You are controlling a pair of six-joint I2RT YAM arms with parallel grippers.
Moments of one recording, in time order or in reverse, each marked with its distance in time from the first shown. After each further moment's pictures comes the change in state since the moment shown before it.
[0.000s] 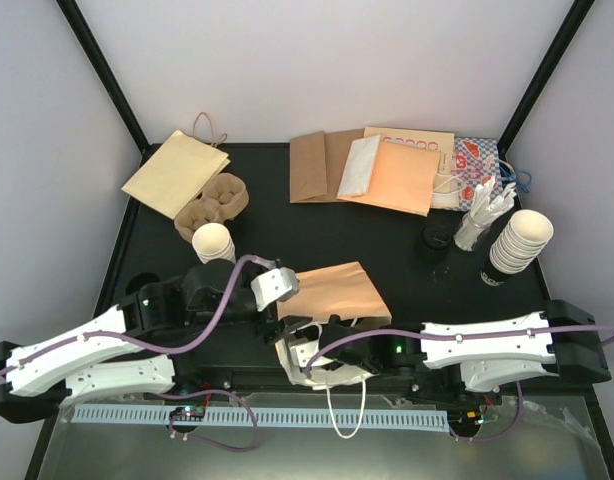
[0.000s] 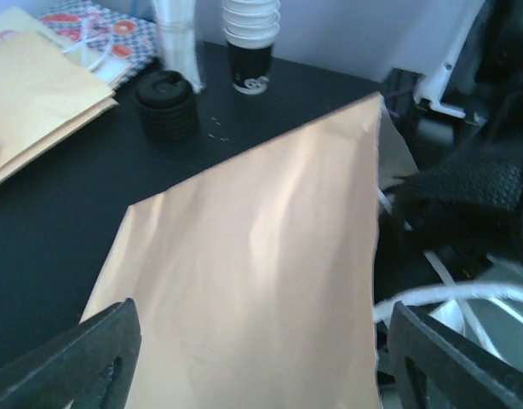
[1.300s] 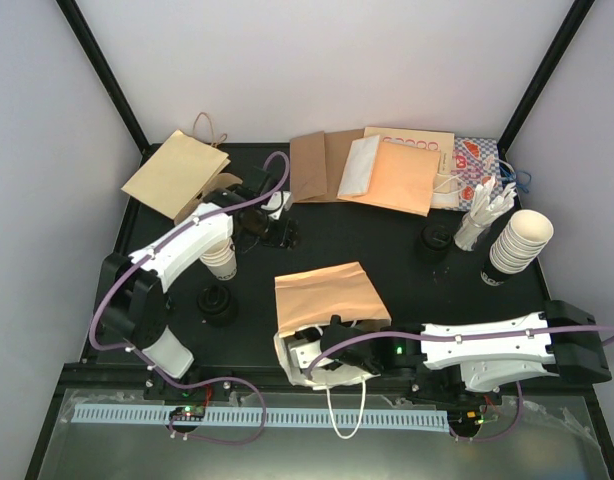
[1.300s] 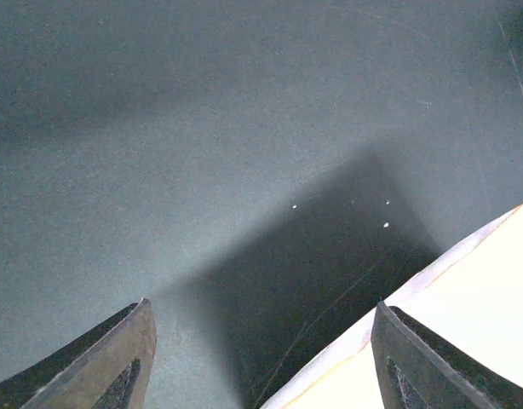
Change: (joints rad) left arm 0.679 0.802 0.353 -0.190 0.140 -0.300; right arm 0.000 -0.007 -0.031 0.059 0.002 -0.045
